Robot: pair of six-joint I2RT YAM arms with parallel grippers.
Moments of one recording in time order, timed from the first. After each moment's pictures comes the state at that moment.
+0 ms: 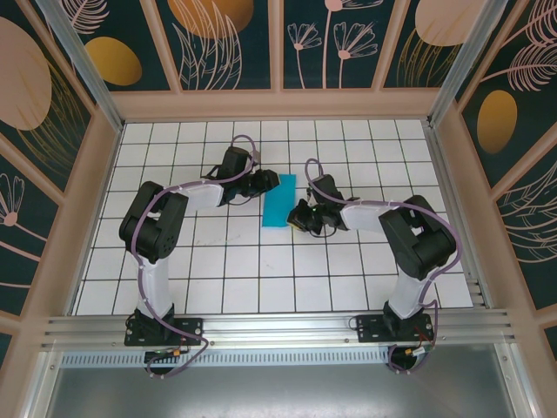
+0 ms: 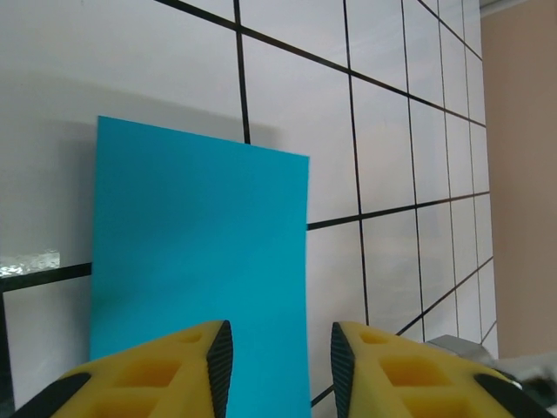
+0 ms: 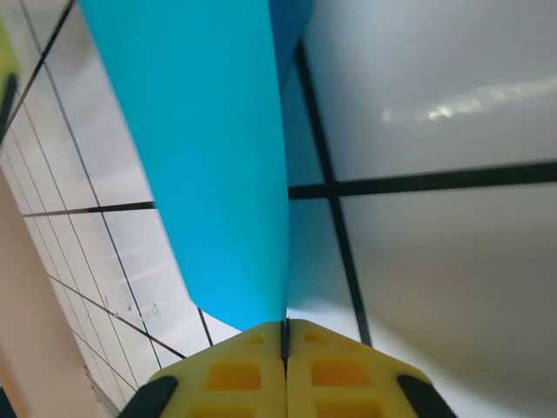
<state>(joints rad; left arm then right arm) -0.45 2.00 1.19 0.11 0.49 -0.80 0.57 1.78 0.86 -0.01 -0.47 1.00</state>
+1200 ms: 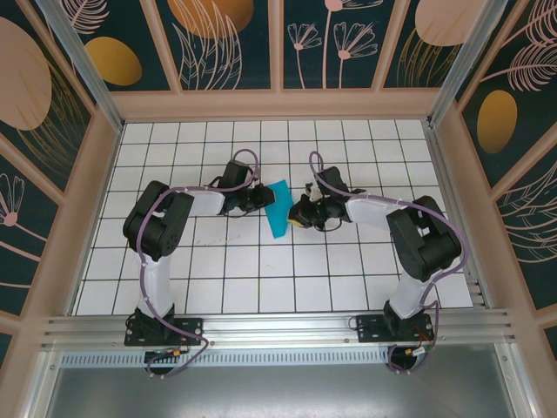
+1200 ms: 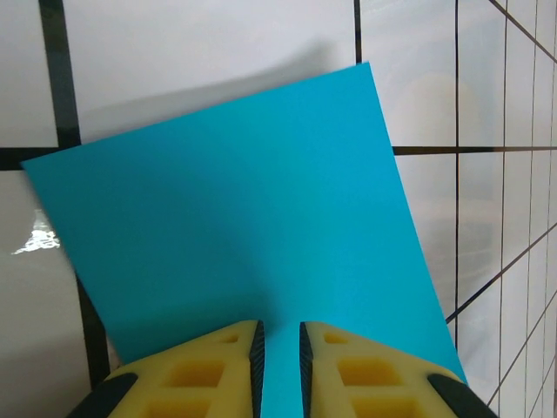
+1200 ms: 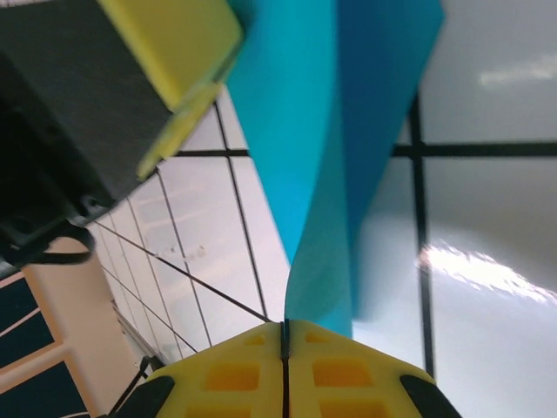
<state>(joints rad) -0.46 2.03 1.10 0.12 0.48 -0.75 0.52 1.76 0.95 -0.14 -0.63 0.89</state>
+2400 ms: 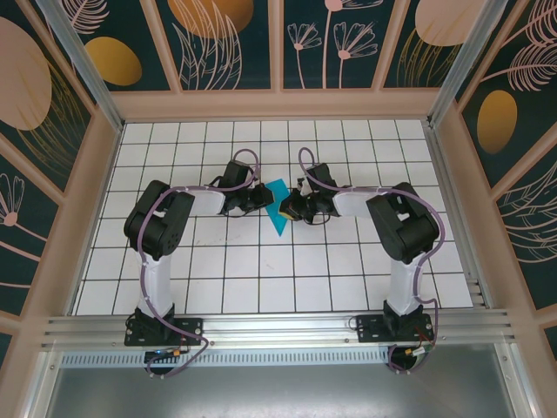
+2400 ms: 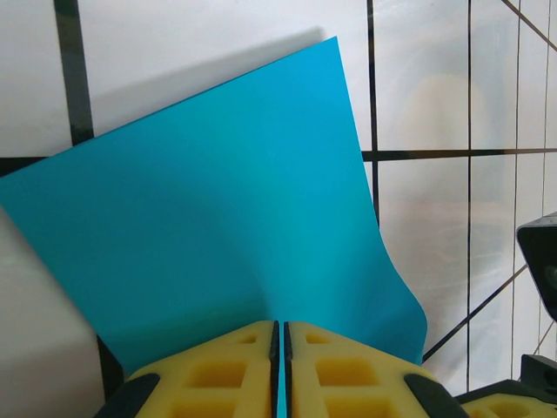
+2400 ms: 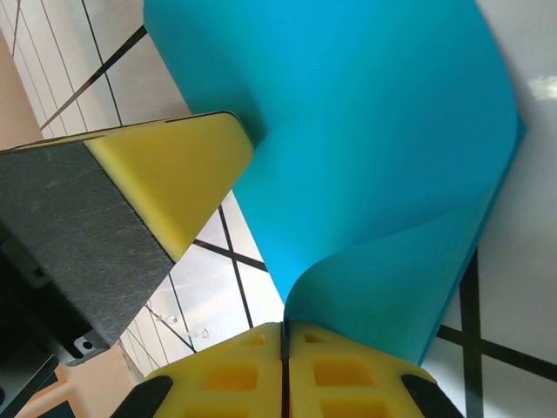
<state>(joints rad) -0.46 2.04 1.11 0.11 0.47 -0.74 0.54 1.94 1.05 -0.01 -0.61 0.95</state>
